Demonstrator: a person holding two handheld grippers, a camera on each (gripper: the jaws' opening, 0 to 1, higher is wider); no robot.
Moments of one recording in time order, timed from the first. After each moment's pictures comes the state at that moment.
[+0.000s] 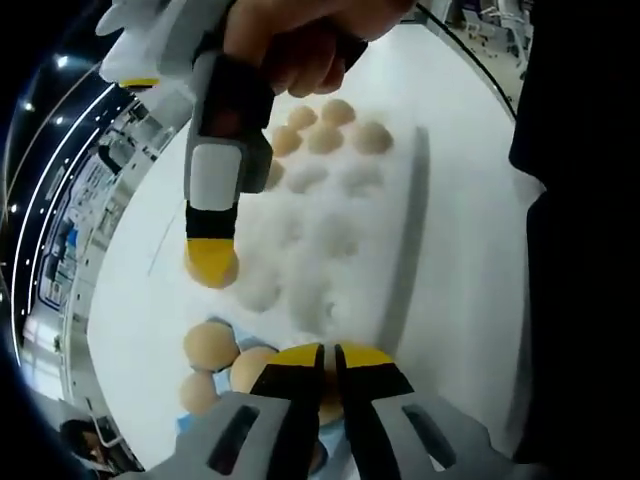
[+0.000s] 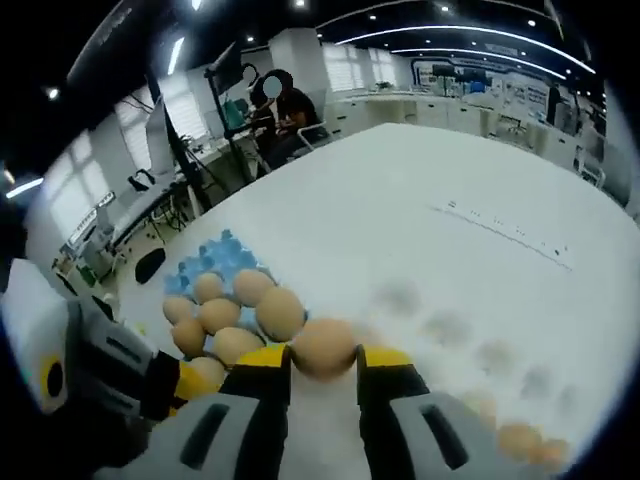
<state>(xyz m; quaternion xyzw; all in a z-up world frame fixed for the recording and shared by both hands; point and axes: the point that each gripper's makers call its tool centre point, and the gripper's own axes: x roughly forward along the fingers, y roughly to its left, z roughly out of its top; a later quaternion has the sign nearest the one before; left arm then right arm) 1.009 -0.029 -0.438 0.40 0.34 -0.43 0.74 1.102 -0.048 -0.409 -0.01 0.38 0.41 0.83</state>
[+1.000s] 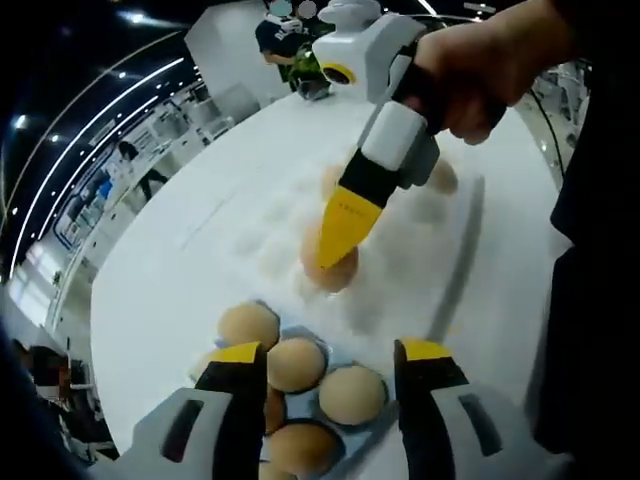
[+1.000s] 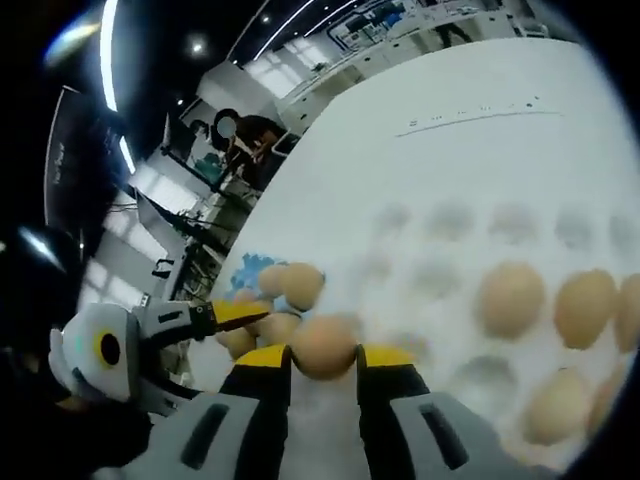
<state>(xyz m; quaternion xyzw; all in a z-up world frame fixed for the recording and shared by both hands) 1.037 -0.019 -0.423 0.29 0.31 -0.38 0.82 1.068 -0.061 -0.420 0.20 0.46 0.37 0.78</state>
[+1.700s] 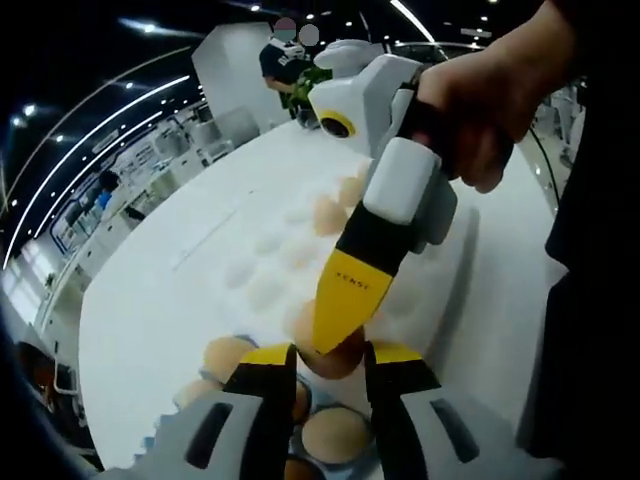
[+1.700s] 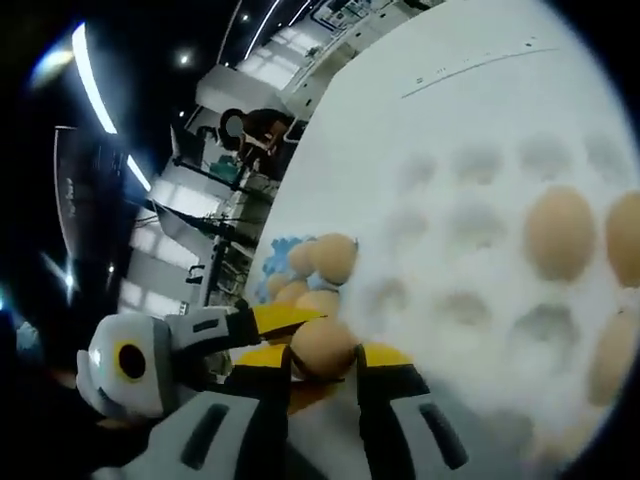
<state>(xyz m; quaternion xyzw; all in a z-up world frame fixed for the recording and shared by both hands) 1.038 -0.041 -0.418 0.26 0.28 -0.39 0.84 1.041 -0.039 -0.416 0.28 0.51 0.40 0.71</state>
